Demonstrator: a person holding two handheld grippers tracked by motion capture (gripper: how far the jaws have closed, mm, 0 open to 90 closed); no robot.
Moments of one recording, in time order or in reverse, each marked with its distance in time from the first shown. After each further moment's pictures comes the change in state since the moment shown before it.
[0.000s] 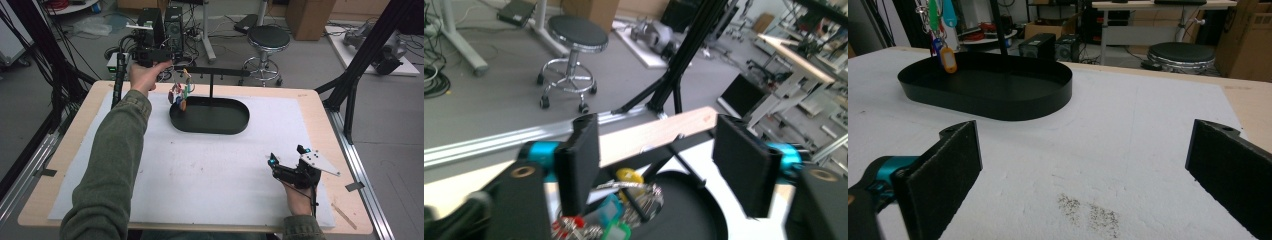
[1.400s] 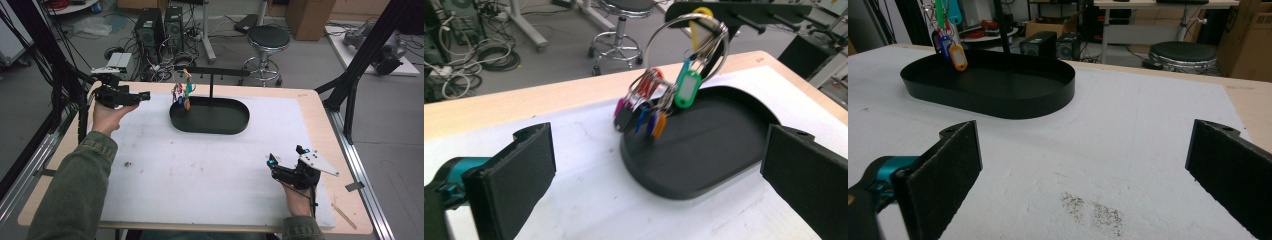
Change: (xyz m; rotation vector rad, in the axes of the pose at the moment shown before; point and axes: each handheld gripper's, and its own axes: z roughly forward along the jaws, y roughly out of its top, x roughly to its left) left arm 0.023 -0.097 -0.100 0.049 0.168 0.081; right arm 0.003 0.001 -0.001 0.004 0.002 -0.012
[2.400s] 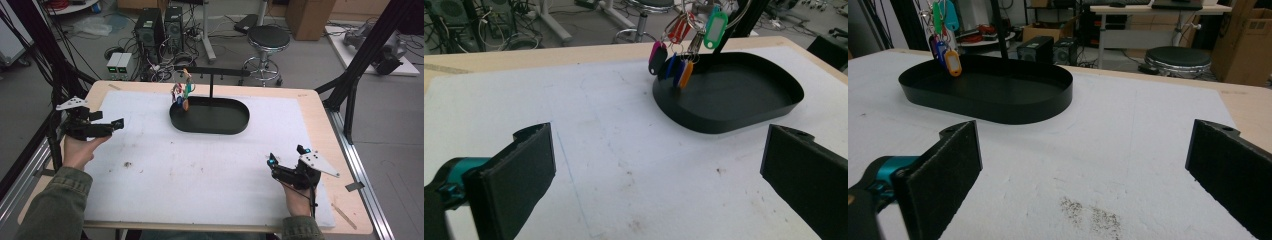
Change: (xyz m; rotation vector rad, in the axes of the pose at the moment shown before) left arm 0.021 -0.076 -0.067 -0.031 0.064 -0.002; right arm 0.002 0.002 -0.002 -0.015 -0.015 0.000
